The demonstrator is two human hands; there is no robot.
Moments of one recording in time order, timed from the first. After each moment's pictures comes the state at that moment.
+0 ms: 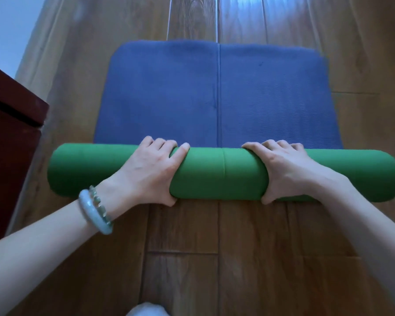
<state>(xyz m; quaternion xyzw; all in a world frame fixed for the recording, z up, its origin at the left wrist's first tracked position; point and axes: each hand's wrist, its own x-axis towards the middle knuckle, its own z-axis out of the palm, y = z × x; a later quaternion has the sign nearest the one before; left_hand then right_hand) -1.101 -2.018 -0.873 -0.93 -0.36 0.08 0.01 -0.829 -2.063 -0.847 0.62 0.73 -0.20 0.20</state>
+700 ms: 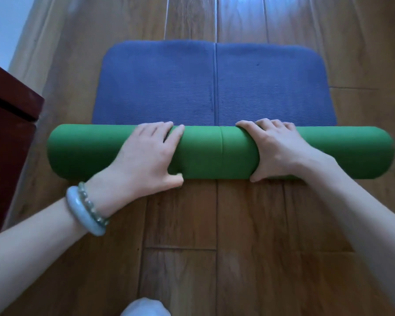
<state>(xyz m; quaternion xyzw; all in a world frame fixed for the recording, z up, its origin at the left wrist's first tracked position) -1.099 -2.018 -0.862 -0.91 -0.42 0.01 -0.03 -0.833 -2.041 -0.852 0.63 0.74 -0.15 0.16</state>
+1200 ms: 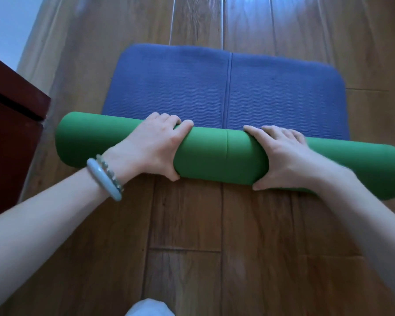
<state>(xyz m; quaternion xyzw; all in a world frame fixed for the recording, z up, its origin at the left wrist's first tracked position) -1.093 -1.979 -0.866 -0.92 -0.37 0.12 -0.02 -0.836 -2.055 -0.846 0.65 0.71 -0.22 0.14</state>
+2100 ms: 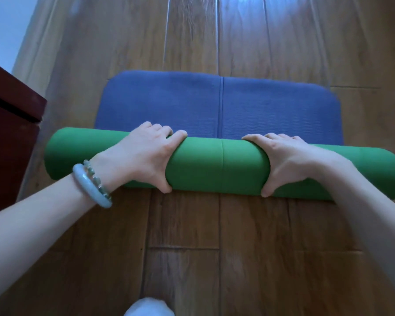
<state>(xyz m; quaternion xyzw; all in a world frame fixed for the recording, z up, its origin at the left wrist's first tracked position) -1.101 -1.989 -0.860 -0.92 -0.34 0.19 -0.02 -0.827 -2.048 -0.839 0.62 0.70 -0.27 0.22</state>
